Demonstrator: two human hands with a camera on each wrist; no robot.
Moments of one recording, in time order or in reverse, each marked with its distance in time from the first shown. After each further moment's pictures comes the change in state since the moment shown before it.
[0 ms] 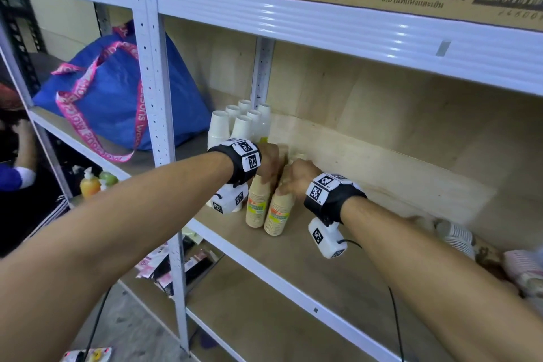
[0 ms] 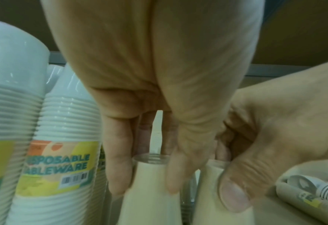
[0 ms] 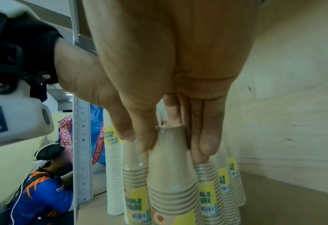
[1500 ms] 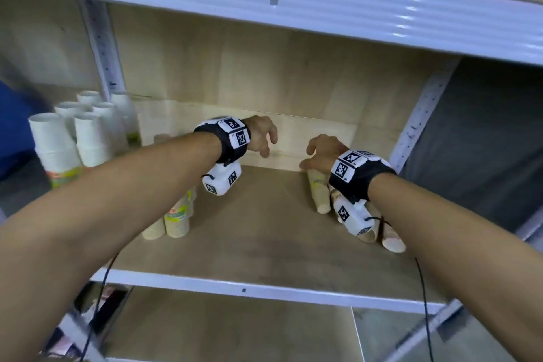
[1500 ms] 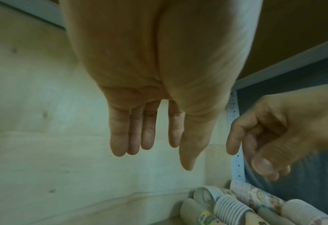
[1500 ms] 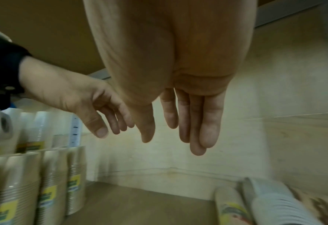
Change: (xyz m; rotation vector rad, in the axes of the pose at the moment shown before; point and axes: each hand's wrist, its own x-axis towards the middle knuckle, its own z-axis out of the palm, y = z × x) left_hand 0.089 0.177 -0.020 -0.110 0.122 0.456; right_hand -0.122 0.182 -0.079 -0.066 0.332 0.521
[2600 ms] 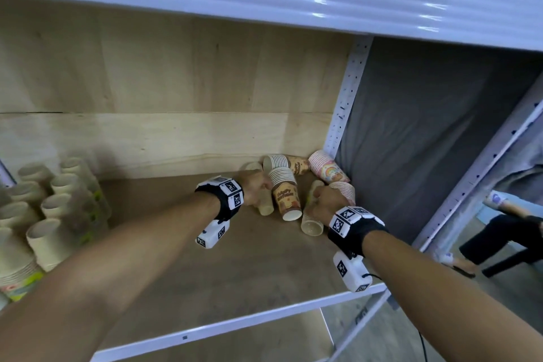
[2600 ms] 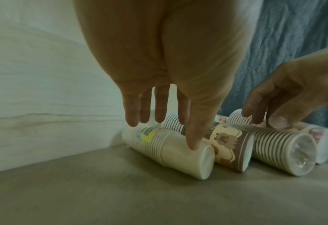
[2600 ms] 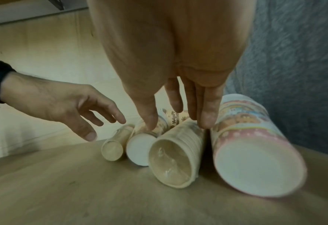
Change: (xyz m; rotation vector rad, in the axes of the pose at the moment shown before) left_hand 0.101 0.088 0.154 -0.019 -0.187 0.309; right_hand -0.034 0.162 0.068 0.126 0.020 0.487
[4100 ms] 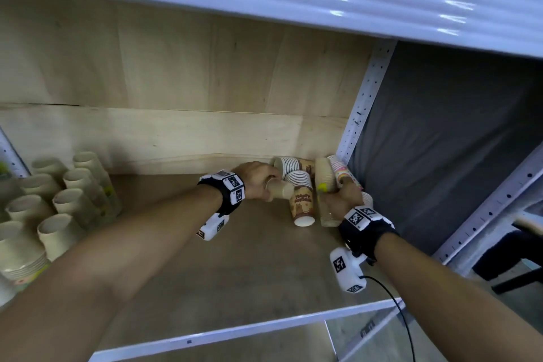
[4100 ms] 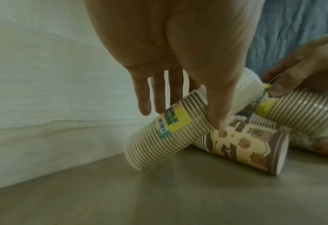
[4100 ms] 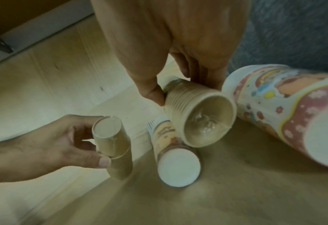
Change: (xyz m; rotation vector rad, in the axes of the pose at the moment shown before) left_hand 0.005 -0.022 -0.018 0.040 0.126 0.076; right_hand 0.018 -0.007 -0.005 0.404 0.231 0.089
